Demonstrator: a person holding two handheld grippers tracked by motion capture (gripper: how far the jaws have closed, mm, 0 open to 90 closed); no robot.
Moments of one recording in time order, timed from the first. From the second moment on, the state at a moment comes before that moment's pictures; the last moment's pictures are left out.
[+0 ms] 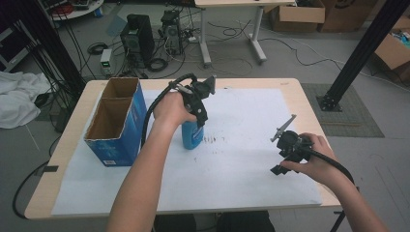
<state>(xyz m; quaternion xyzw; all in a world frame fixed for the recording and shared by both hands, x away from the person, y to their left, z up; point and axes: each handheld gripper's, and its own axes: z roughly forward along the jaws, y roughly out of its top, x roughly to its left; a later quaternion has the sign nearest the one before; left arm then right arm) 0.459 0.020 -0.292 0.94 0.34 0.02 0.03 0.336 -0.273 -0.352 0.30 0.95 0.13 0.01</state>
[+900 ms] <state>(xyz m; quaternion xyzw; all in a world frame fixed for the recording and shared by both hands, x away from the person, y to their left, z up) 0.461 0.022 -0.293 0.93 0.36 0.02 0.04 0.337 -0.274 -0.355 0.30 0.95 0.12 0.01</state>
